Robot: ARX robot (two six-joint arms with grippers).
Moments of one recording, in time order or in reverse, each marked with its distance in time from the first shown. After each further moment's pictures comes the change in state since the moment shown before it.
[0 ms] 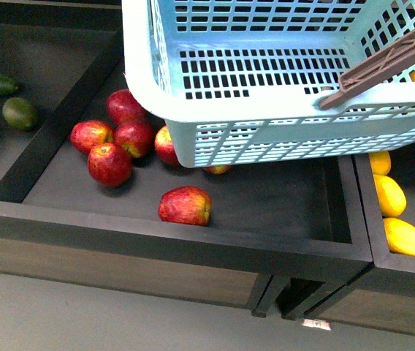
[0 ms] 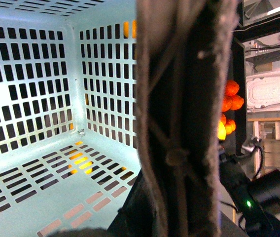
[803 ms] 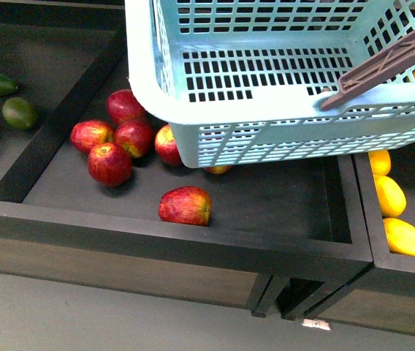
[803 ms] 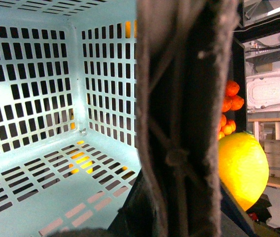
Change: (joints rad) left arm 0.000 0.000 0.000 0.000 0.000 0.000; right arm 0.729 -0.668 -0.314 -0.092 0.242 0.100
